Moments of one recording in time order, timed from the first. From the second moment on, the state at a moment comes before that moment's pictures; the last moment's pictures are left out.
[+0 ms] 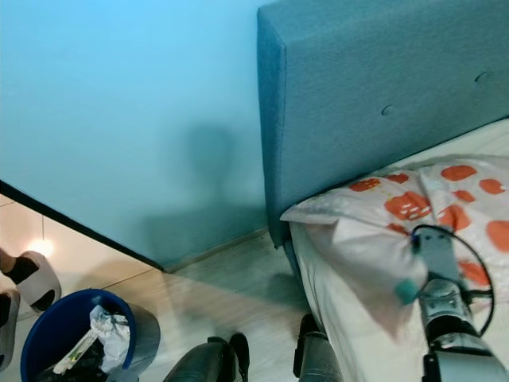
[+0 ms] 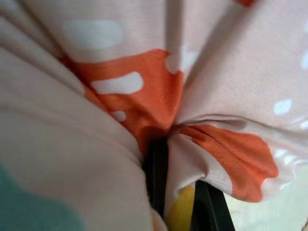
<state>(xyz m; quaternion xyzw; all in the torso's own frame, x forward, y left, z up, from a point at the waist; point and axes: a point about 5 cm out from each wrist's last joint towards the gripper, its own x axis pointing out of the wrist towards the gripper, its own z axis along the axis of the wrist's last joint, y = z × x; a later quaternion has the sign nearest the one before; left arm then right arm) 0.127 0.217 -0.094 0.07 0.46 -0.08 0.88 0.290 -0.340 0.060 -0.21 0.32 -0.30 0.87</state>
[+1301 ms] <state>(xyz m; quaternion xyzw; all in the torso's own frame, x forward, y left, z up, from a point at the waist) 0.154 0.215 -0.087 0.05 0.45 -0.06 0.89 0.305 -0.343 0.081 -0.20 0.33 -0.28 0.88</state>
